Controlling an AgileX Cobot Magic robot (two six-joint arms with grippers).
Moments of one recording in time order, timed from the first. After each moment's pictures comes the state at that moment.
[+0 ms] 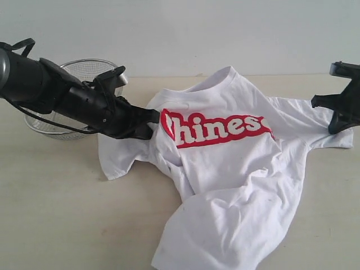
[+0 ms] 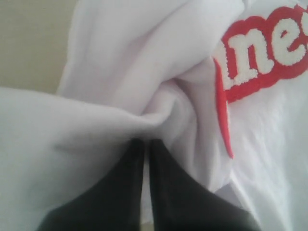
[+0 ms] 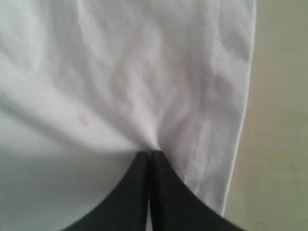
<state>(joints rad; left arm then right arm) -0.31 2.04 -1.20 -1.14 0.46 0.89 -0.32 2.28 -1.67 0.22 0.85 -0.21</state>
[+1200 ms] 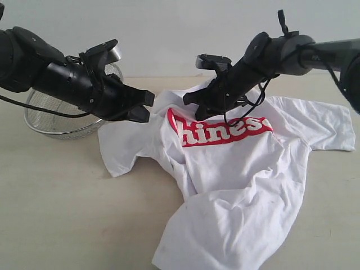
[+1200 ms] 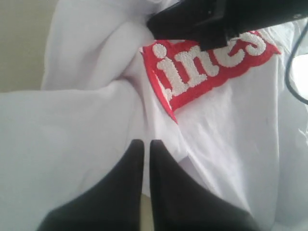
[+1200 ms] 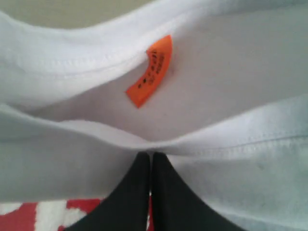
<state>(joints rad) -0.31 1.88 -1.18 -1.01 0.51 0.81 0.17 2.43 -1.91 0.62 0.74 -0.47</state>
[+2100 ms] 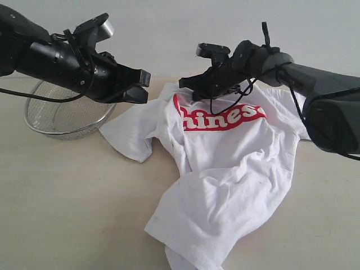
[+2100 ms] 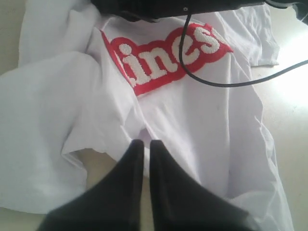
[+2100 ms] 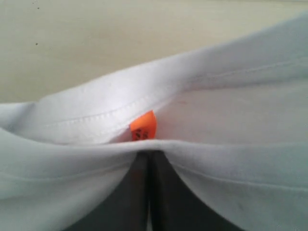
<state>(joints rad) -0.31 1.79 -1.18 -1.01 0.51 0.81 0.17 2.71 -2.38 0.49 0.65 -0.21</state>
